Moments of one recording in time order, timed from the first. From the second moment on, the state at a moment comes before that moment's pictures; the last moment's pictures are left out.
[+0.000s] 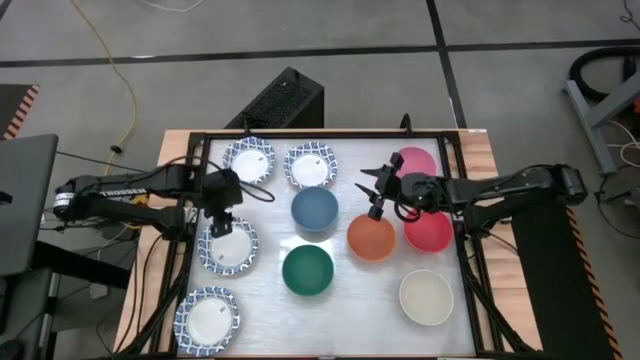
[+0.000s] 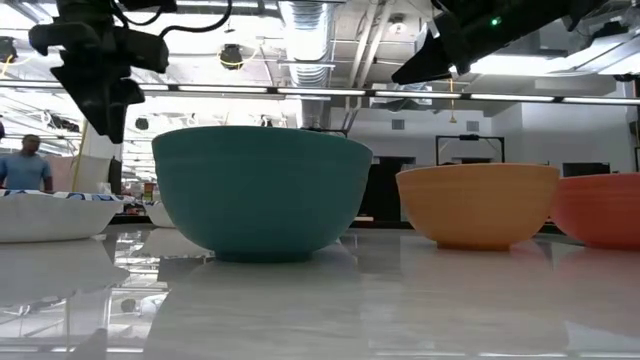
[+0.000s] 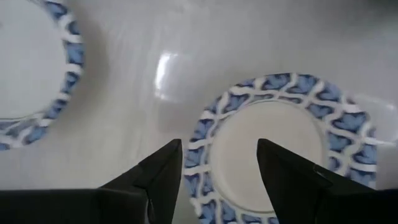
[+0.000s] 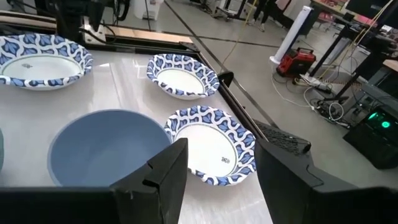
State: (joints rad) left arm 0.16 0.95 0.83 -1.06 -0.02 -0.11; right arm 0.00 1.07 0.69 0.09 0.51 -0.13
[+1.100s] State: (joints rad) left arm 0.17 1.37 0.79 -0.94 -0.08 -0.08; right arm 0.00 1.07 0.69 0.08 0.47 -0.13
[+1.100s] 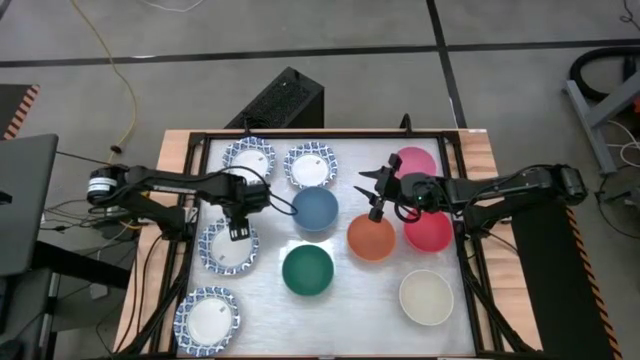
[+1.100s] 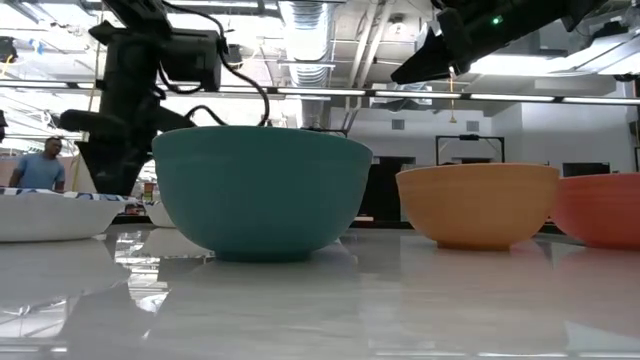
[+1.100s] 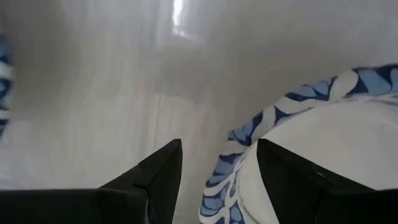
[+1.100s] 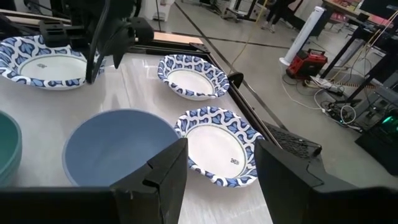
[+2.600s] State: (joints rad) left arm 0.17 1.39 1.19 -1.11 -0.18 -0.31; right arm 0.00 1.07 0.69 0.08 0.47 0.18
